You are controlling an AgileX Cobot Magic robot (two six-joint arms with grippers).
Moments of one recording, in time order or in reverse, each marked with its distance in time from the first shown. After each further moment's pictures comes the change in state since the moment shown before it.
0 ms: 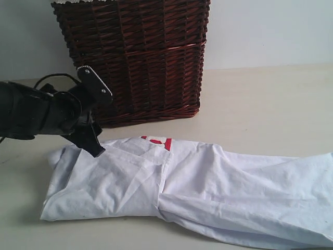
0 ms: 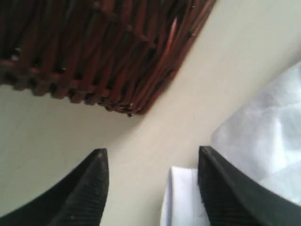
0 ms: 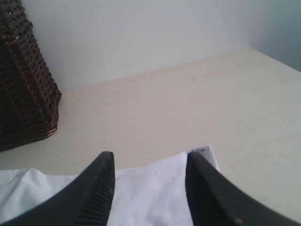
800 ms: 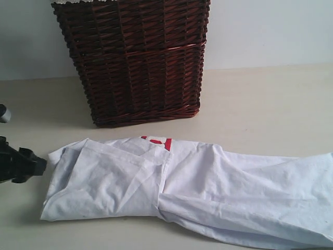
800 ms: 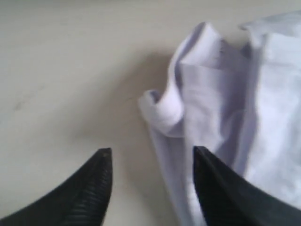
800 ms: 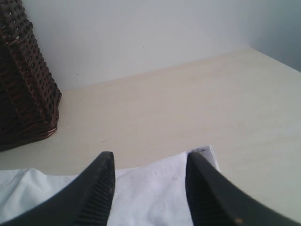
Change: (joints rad) left arm 0.424 -0.265 0.399 -0.112 0.488 -0.283; right arm 0.000 0.000 0.000 0.000 0.000 0.000
